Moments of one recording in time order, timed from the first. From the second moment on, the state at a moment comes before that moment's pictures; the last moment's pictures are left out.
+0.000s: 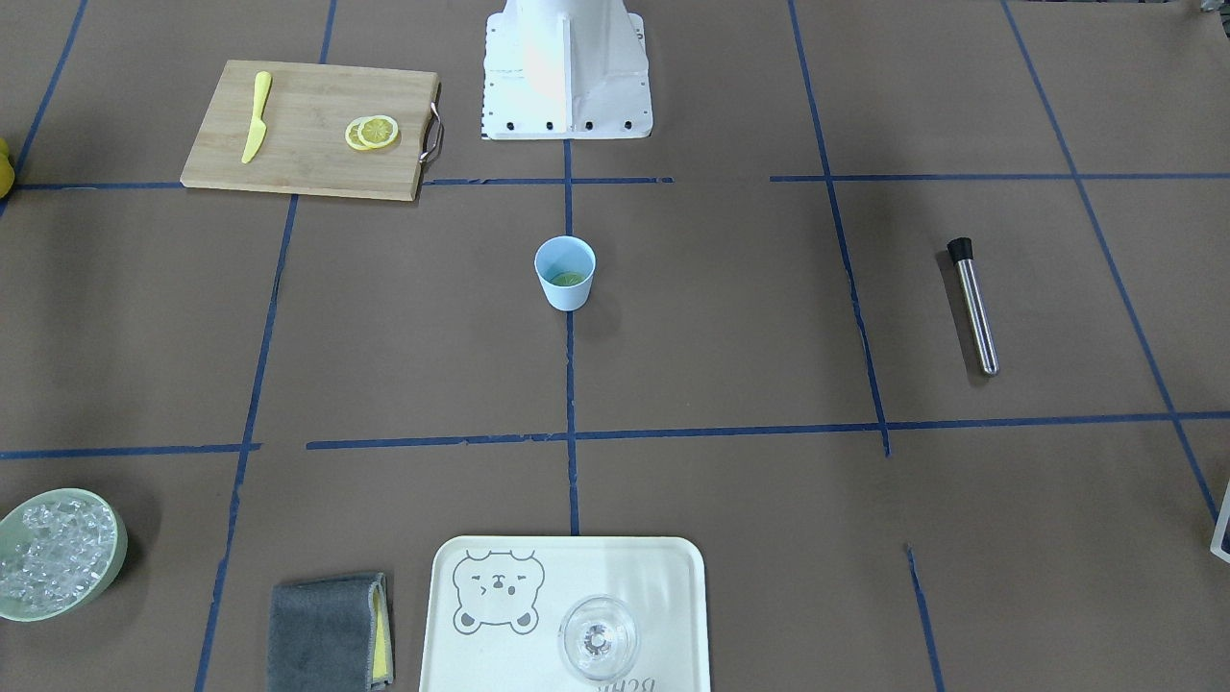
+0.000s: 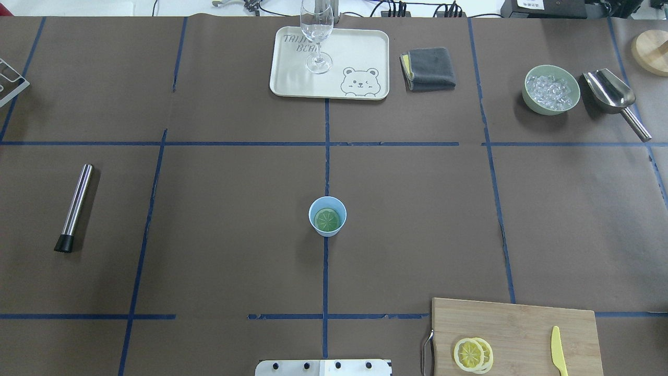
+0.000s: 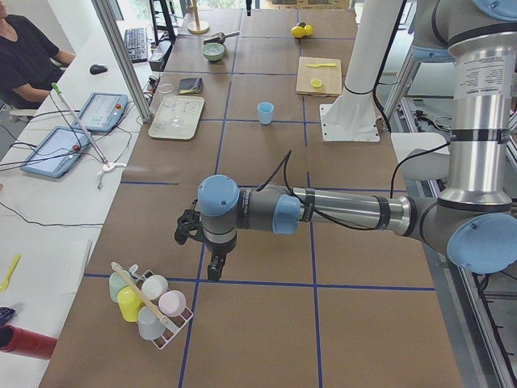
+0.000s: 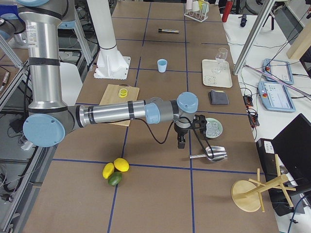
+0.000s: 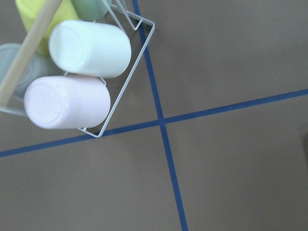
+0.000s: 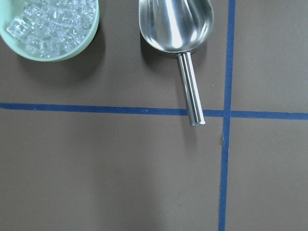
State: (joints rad) left arm -1.60 -1.52 -1.71 -1.56 -2.36 0.12; right arm 1.44 -1.56 1.70 -1.55 2.36 0.18
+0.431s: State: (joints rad) left arm -1.60 -1.53 -1.70 -1.57 -2.35 0.13; right arm 1.45 -1.56 1.69 -1.57 2.36 0.14
